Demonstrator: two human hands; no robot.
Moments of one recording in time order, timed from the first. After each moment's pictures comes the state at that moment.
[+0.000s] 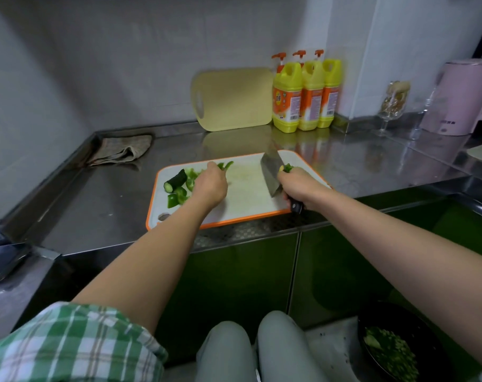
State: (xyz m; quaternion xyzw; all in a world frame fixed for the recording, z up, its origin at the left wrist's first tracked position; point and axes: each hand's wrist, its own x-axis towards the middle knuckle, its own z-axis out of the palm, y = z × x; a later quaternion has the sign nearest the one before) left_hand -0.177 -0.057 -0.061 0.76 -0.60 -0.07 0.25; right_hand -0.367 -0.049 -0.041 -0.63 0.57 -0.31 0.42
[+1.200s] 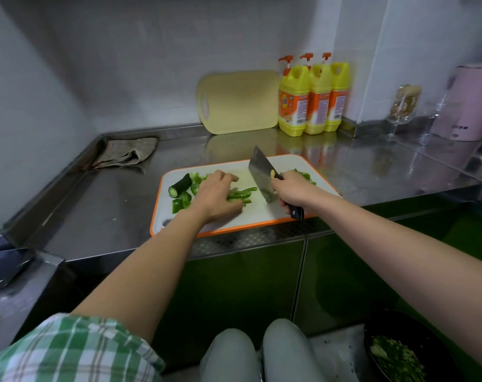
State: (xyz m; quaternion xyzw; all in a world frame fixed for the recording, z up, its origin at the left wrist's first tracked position) left_hand -0.159 -0.041 -0.069 0.65 -0.73 -0.02 0.18; right_hand -0.352 -0.061 -0.039 -0.69 0.54 -0.25 0.41
